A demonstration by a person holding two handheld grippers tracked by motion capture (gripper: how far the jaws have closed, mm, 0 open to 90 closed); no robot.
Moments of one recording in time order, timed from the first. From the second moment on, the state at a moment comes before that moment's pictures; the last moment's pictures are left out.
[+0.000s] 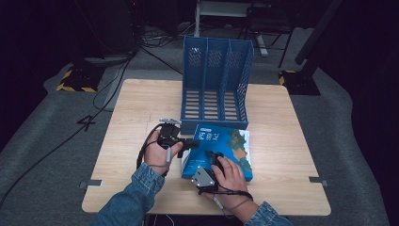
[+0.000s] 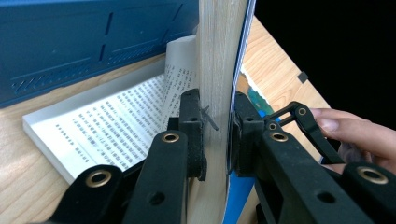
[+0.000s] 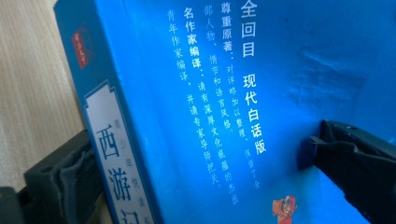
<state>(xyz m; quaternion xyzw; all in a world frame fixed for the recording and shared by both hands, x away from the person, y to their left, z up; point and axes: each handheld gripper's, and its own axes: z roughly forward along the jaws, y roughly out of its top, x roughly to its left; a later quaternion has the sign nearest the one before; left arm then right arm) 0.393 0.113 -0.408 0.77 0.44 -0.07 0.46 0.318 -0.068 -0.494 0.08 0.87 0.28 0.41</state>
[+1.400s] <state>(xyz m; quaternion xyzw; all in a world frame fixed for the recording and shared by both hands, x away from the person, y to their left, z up) 0.403 0.123 -0.428 0.74 0.47 -0.13 0.46 0.335 -0.067 -0.494 0.04 0.85 0.27 0.45</state>
